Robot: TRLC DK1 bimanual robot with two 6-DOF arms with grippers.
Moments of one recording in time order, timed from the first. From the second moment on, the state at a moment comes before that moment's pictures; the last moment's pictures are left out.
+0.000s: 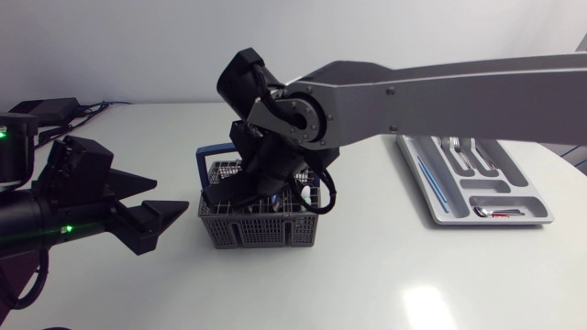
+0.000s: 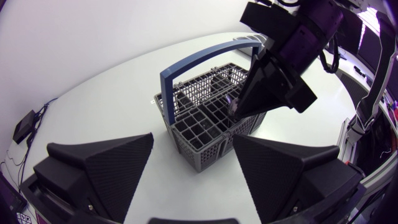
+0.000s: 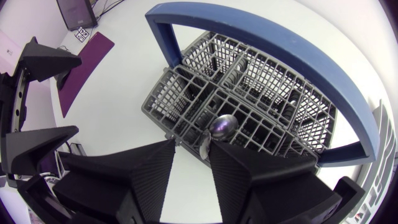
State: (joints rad) left arm -0.30 0.83 0.65 -0.46 0.19 0.21; right arm 0.88 1.87 1.50 -0.66 -0.09 0.28
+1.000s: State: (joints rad) left arm -0.36 0.85 0.64 -0.44 0.19 0.21; right arm 0.86 1.90 1.46 -0.60 -0.05 0.28
